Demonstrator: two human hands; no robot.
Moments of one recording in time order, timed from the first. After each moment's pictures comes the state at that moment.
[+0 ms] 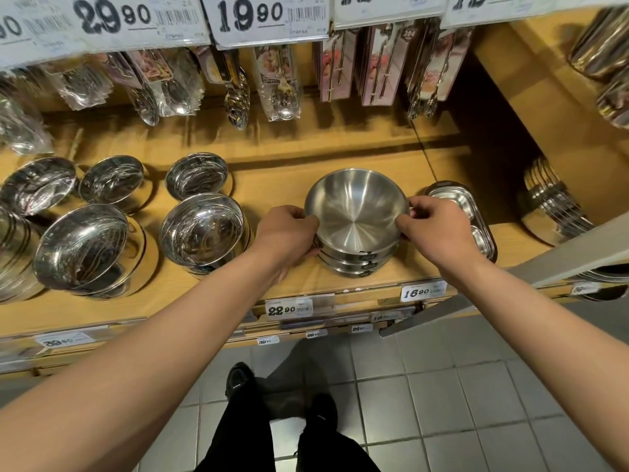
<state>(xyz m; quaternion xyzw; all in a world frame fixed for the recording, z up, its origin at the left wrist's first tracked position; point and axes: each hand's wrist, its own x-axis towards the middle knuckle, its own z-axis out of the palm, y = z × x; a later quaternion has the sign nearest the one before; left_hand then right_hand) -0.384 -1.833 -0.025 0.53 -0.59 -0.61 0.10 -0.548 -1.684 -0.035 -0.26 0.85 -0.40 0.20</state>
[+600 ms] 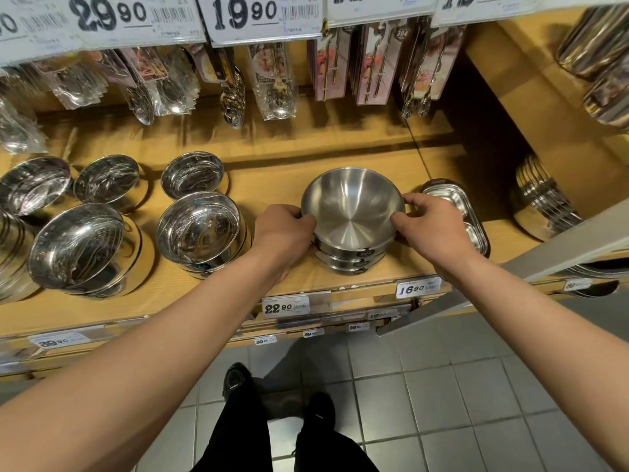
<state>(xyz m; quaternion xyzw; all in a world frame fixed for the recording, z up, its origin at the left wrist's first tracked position) -0.386 -1.827 -0.028 0.53 -0.62 -0.56 0.13 -0.548 -1.682 -0.034 -0.24 0.85 -0.41 0.24</state>
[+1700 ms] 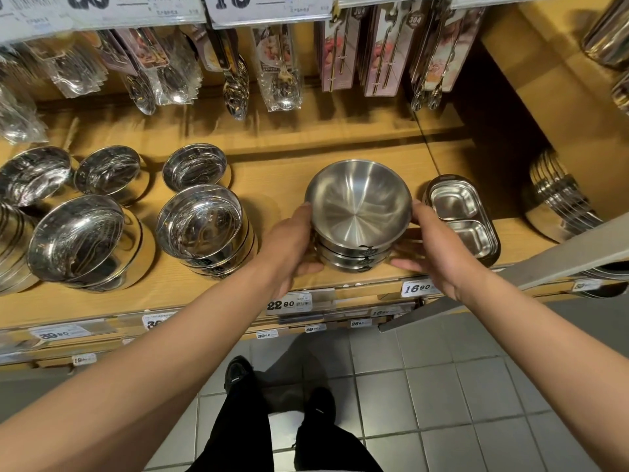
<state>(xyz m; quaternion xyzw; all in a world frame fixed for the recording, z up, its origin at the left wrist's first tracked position) -0.372 -1.814 -0.031 0.50 -0.51 -0.69 0.07 -0.537 -1.672 -0.045 -0.07 0.72 -0.52 0.45</state>
